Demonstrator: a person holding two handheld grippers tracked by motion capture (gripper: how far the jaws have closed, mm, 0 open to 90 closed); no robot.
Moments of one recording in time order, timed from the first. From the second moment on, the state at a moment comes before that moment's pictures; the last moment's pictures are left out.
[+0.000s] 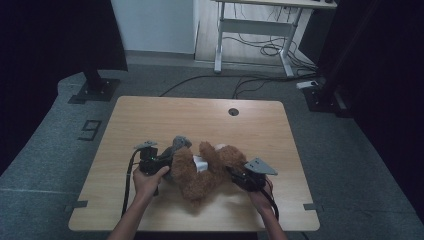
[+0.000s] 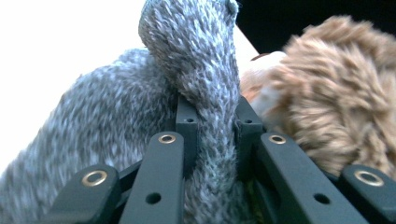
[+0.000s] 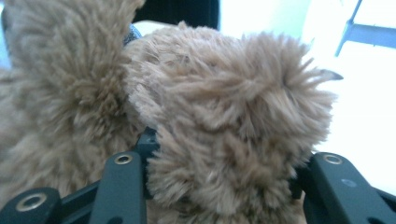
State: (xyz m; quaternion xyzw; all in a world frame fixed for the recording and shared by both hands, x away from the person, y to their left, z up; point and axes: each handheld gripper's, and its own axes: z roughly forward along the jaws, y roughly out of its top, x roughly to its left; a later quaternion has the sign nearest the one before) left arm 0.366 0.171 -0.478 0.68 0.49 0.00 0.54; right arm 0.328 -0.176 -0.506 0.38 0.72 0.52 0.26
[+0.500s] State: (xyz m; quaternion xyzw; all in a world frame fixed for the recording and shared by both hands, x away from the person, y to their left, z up) left arm 0.367 0.203 -0.467 0.67 0.51 0.02 0.53; right arm 0.354 -0.168 -0.503 0.42 0.69 0.52 0.27
